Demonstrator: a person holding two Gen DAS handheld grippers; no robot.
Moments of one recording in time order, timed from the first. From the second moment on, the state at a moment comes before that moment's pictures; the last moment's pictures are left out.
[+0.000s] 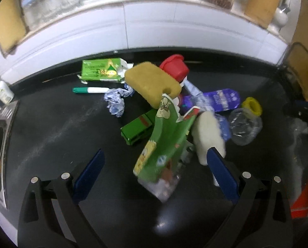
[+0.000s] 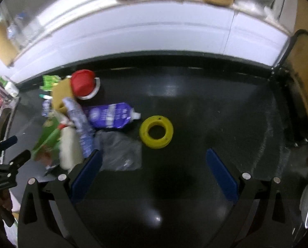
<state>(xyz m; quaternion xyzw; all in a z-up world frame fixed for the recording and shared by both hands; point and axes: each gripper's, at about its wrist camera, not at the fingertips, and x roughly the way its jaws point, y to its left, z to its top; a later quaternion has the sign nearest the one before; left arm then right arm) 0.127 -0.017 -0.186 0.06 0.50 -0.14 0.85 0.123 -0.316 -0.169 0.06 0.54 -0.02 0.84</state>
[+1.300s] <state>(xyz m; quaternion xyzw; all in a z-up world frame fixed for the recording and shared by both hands) 0.110 -0.027 -0.133 0.07 0.50 -0.12 0.85 0.123 -0.306 -0.144 0.01 0.55 0.01 0.84</state>
